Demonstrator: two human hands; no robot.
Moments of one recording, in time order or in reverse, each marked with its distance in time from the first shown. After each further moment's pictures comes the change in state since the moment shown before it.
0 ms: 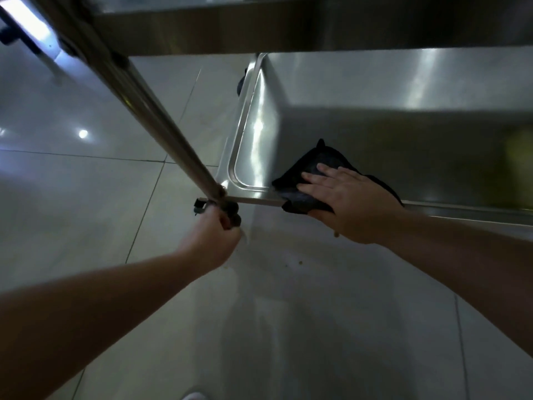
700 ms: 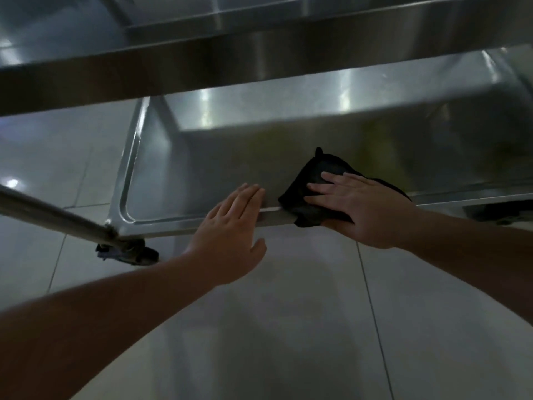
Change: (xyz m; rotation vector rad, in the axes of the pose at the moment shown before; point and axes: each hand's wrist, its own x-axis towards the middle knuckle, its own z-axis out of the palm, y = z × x) left_hand -0.029 0.183 0.086 0.484 -0.014 0.887; right_hand -0.155 0.146 -0.020 0.000 0.029 0.089
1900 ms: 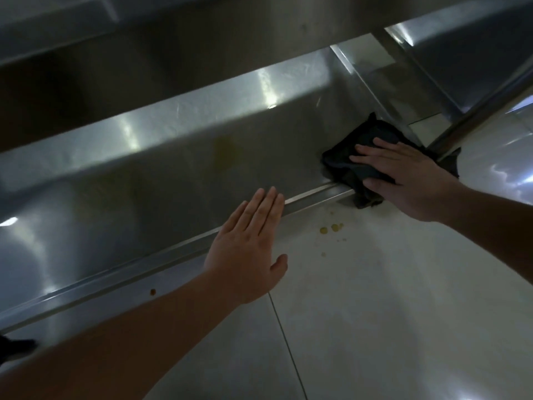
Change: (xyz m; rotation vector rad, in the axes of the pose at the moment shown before) left_hand 0.123 0.207 0.059 0.083 -0.034 0.346; right_hand -0.214 0.190 -0.037 0.159 0.094 0.618
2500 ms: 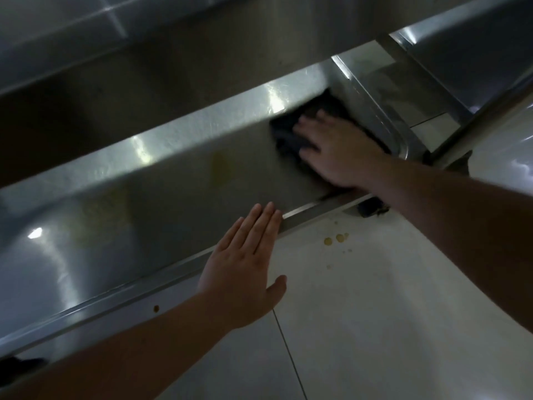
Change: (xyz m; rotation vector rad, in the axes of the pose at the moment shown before) left_hand -0.001 -0.003 -0.003 0.054 -0.057 0.011; right_hand 0.106 -0.074 -0.004 -0.037 0.079 -0.031
